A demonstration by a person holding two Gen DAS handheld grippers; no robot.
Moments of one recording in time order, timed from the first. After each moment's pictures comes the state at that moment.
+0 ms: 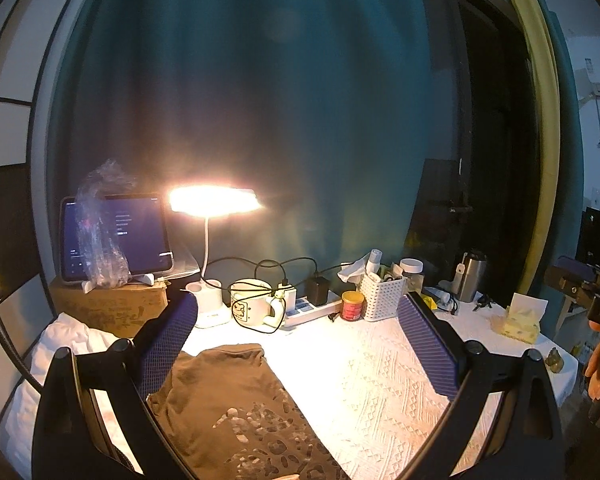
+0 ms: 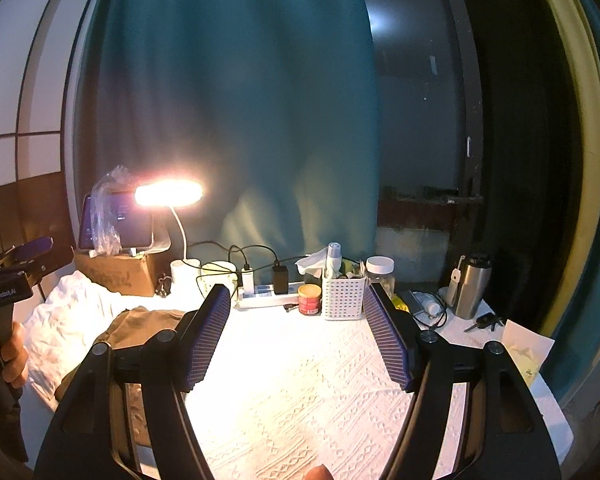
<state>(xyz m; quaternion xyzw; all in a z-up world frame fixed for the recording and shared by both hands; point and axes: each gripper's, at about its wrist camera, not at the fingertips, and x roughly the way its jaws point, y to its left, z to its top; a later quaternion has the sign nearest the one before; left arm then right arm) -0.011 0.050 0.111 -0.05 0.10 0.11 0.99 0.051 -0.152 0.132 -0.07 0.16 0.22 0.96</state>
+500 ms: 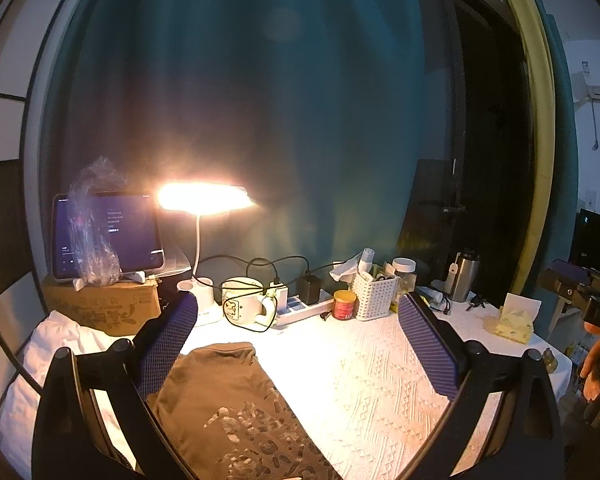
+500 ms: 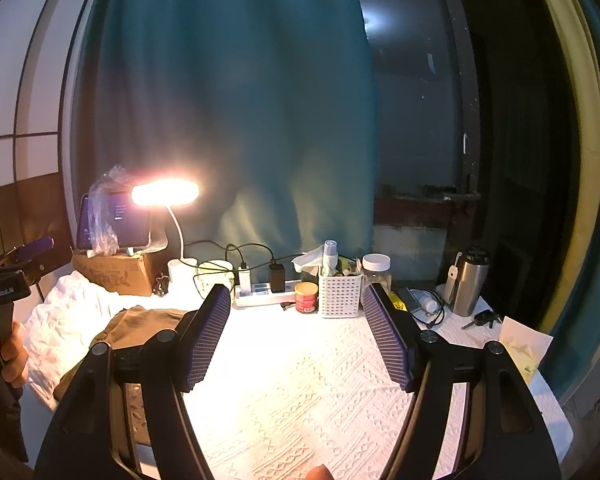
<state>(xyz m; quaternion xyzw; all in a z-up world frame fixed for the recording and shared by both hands) -0.008 0.050 0.109 -0.06 0.10 0.09 0.99 0.053 -0.157 0.131 -0.06 0.16 0.21 0.96</state>
